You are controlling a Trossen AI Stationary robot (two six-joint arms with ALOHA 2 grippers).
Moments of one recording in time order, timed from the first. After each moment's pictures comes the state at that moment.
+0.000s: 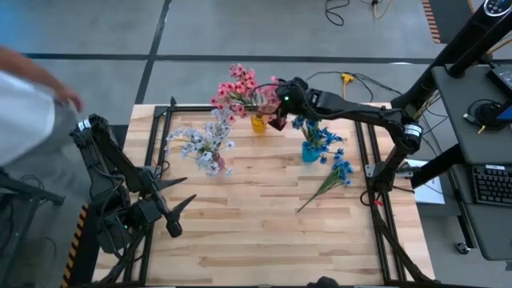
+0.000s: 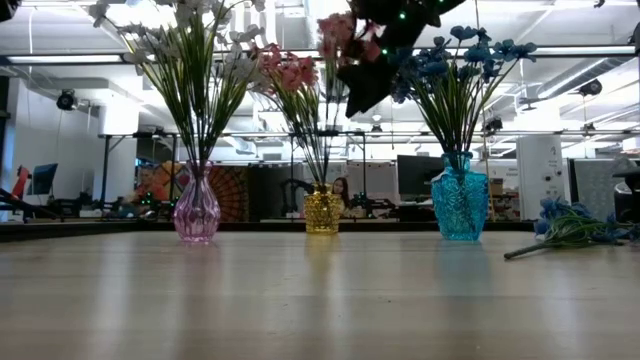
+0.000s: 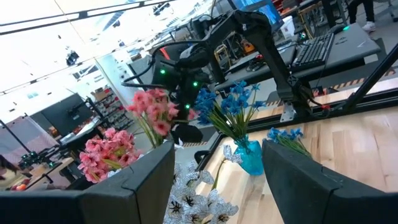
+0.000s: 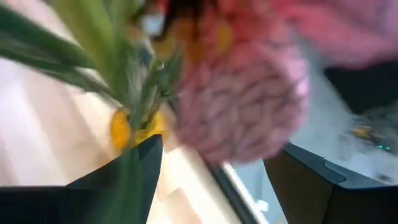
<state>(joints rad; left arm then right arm) -1.05 1.14 1.06 -0.36 -1.57 -0.01 -0.41 1.70 1.54 -0.55 0.43 -0.15</state>
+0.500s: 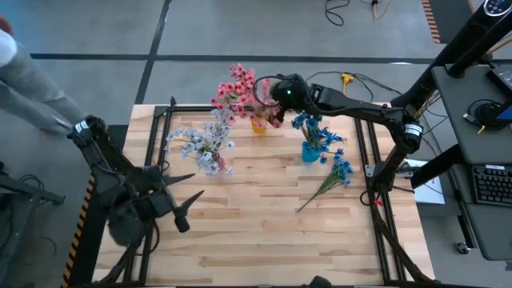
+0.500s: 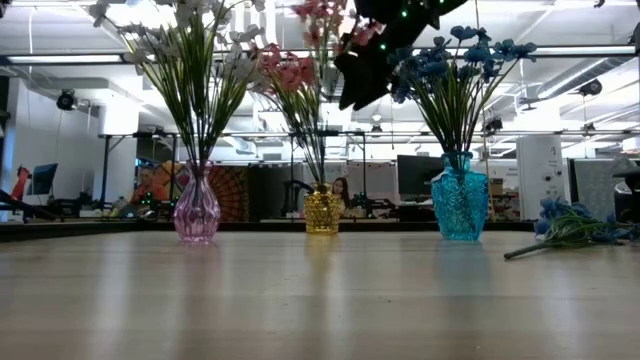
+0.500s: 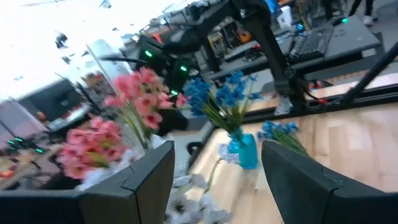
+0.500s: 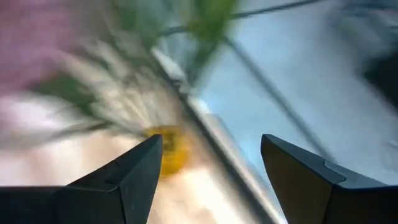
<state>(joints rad) -0.93 1.14 1.06 -0.35 -1.45 -0.04 -0.43 1.70 1.56 -0.52 0.28 -0.08</state>
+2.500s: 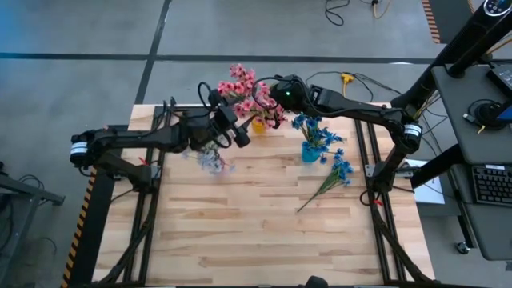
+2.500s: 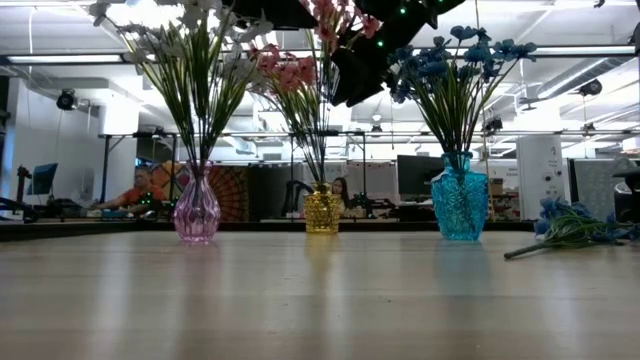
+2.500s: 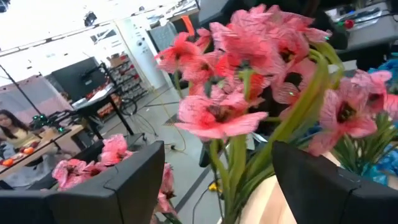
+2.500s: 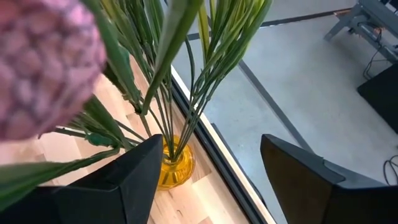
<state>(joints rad) 0.17 1.33 1.06 0.26 -0.49 0.38 -0.43 1.71 1.56 -0.48 0.25 -0.13</state>
